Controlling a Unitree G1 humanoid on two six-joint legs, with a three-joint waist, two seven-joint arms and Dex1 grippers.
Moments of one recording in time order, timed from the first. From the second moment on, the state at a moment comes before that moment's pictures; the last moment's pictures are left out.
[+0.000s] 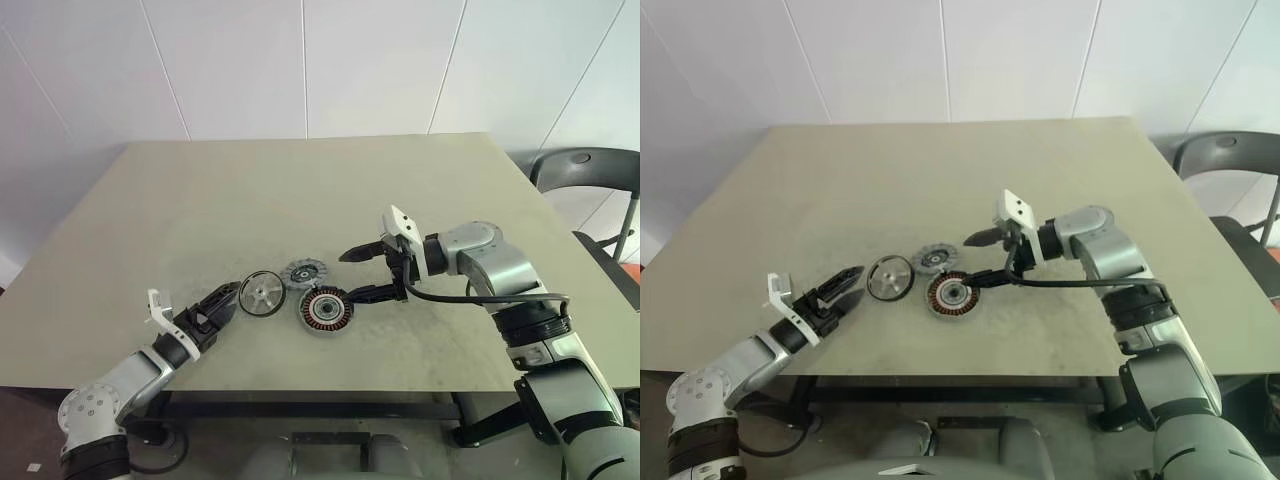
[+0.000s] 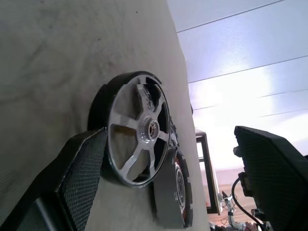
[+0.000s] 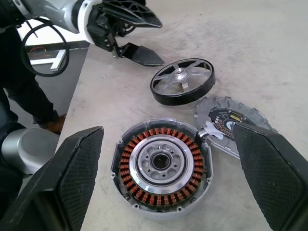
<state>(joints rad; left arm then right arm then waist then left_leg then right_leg) -0.07 0.29 0.49 0.06 -1.42 1.07 -0.18 -0.71 -0.55 0.25 0.23 0.28 0.47 1.38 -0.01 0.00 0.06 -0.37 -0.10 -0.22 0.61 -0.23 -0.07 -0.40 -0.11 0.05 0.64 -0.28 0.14</state>
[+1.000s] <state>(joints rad) -0.06 0.27 0.43 0.02 -1.52 1.12 -0.03 -0.73 -0.54 0.25 0.23 0.29 0.48 1.36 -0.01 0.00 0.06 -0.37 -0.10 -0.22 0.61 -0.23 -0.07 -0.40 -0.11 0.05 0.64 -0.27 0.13</state>
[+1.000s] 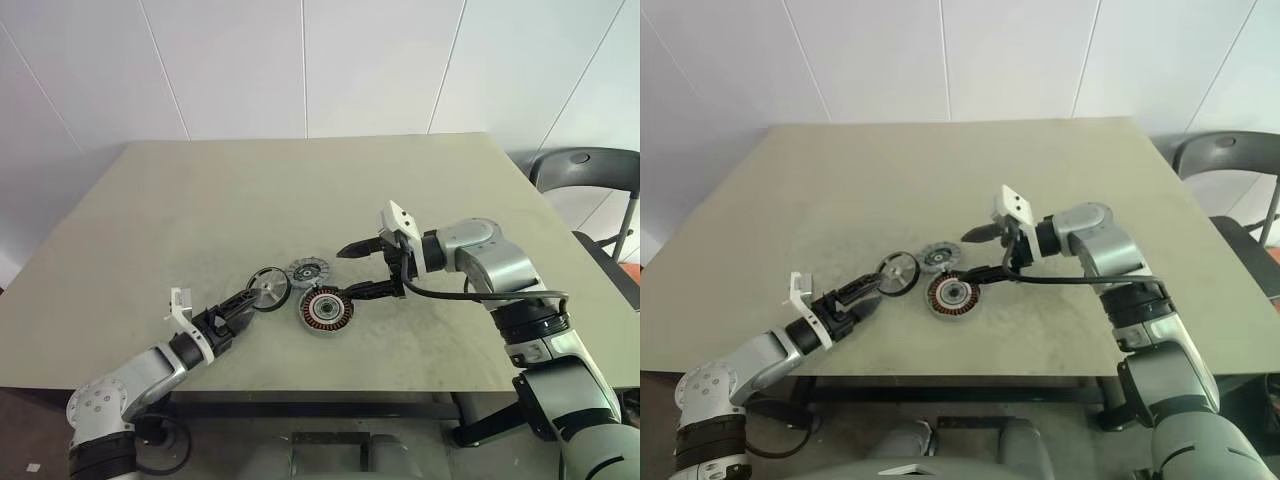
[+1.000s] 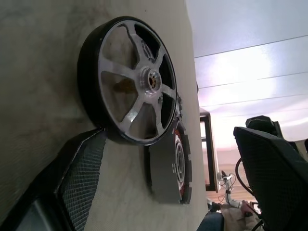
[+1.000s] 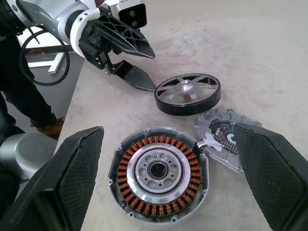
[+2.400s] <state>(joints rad) -0.16 0.17 0.42 0.12 -1.58 0.99 0.05 -0.73 -0.53 0.25 0.23 0.29 0.47 1.33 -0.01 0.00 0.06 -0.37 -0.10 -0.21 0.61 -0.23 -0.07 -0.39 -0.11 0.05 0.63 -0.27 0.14</state>
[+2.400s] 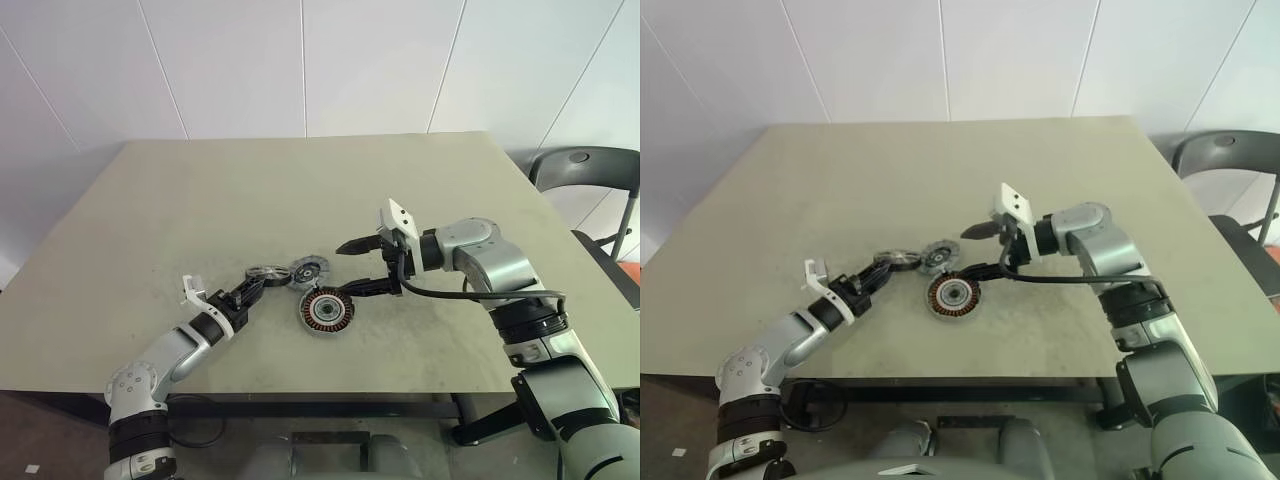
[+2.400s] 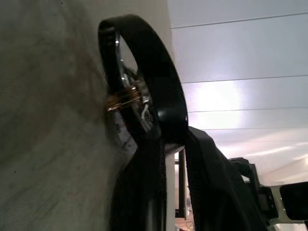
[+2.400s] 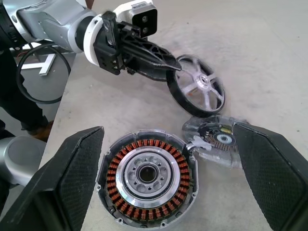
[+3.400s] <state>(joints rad) -0.09 0.31 0.40 -0.10 -1.62 0.97 -0.17 -0.73 -0.53 0.25 0.23 0.28 0.45 1.31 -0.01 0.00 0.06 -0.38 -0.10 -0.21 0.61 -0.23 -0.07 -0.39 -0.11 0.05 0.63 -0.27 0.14</state>
